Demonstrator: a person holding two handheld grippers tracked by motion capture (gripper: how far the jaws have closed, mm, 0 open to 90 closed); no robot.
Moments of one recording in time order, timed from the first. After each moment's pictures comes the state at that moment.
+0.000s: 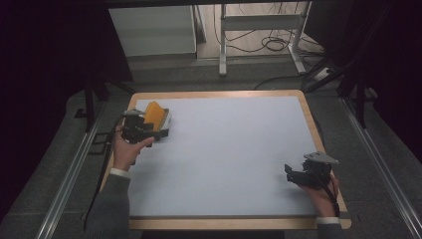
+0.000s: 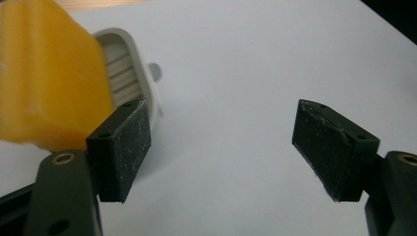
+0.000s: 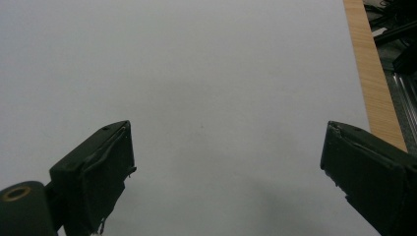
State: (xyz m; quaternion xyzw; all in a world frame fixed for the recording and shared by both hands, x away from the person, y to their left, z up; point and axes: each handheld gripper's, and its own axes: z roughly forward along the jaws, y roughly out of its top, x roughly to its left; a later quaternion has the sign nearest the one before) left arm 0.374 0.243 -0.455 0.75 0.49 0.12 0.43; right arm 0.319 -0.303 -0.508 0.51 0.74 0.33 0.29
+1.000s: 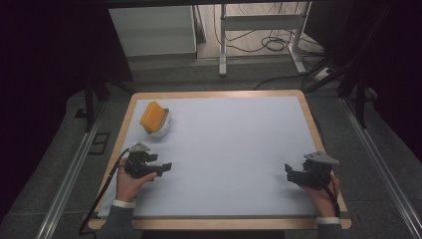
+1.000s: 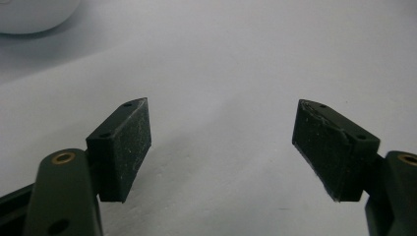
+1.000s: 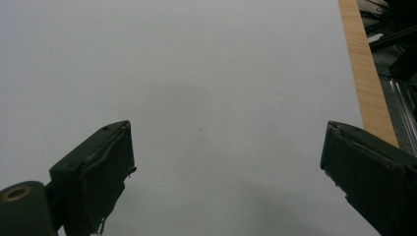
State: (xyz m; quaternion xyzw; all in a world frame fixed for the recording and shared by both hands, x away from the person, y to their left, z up) left arm 0.317 0.234 -0.521 0.77 0.48 0.09 0.41; right arm 0.318 -0.303 -0.506 0.51 0.74 0.33 0.30
